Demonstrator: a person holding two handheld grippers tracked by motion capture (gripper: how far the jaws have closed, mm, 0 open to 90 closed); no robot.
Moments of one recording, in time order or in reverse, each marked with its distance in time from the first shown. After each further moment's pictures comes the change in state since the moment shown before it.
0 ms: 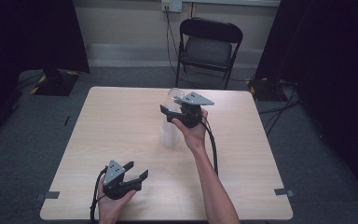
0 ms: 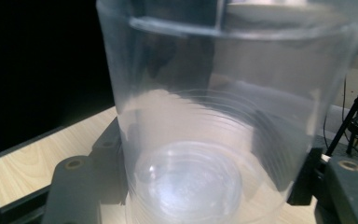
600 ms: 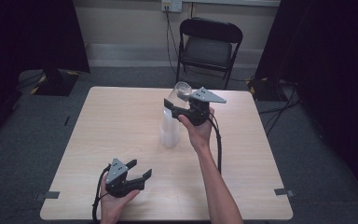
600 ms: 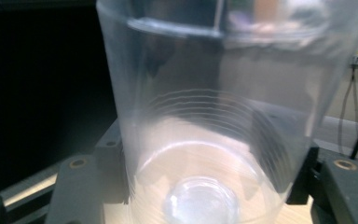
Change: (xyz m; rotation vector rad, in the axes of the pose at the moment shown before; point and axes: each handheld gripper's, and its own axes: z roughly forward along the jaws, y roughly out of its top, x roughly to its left) left arm -0.006 0.008 0.005 -0.012 -0.028 0.031; right arm 0.001 0.024 -0.031 -0.101 0.042 0.076
